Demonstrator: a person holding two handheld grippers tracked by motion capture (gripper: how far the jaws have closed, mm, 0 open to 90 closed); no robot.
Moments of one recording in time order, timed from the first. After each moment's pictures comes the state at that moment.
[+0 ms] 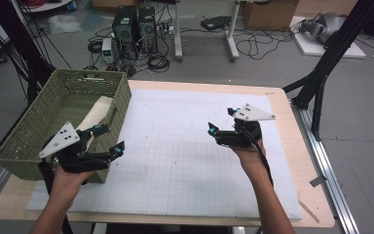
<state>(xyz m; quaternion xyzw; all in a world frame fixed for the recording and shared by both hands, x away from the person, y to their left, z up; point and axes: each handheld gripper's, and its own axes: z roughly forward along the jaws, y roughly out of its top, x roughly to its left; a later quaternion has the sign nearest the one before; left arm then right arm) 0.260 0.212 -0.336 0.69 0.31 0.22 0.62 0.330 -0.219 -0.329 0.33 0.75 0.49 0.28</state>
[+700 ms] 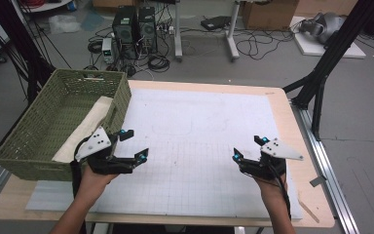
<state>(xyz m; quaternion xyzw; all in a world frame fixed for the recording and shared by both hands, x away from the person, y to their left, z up) 0.273 0.165 -0.368 0.72 0.27 0.19 0.61 0.269 -0.279 -0.381 0.39 0.72 0.47 0.32</state>
